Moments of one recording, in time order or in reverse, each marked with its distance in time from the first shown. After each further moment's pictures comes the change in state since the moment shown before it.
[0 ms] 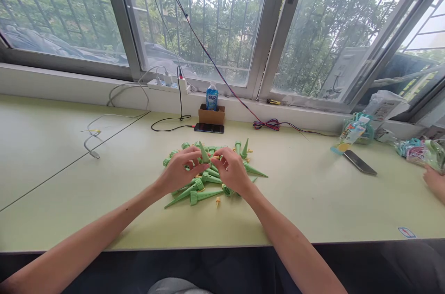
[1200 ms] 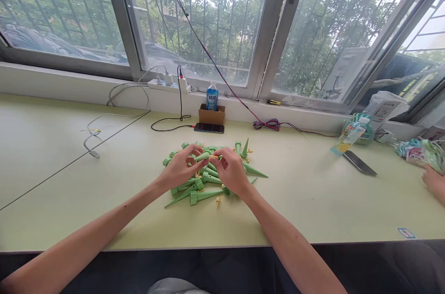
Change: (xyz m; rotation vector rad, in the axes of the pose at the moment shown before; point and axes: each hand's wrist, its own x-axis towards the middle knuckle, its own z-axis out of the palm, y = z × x) left_hand 0.002 -0.003 -0.001 -0.048 -0.038 -0.300; right_hand -0.001 -0.006 0.002 -0.019 0.050 0.006
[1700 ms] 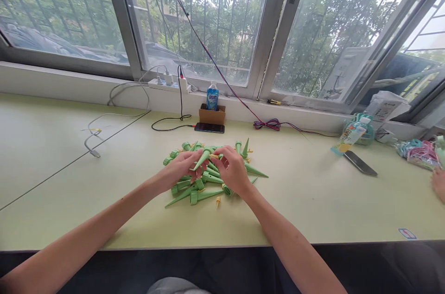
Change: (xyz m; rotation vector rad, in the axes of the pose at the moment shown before) left_hand 0.000 0.017 -0.005 -0.533 -0.256 -0.298; right_hand 0.002 0.001 -0.002 0.013 0.004 -0.003
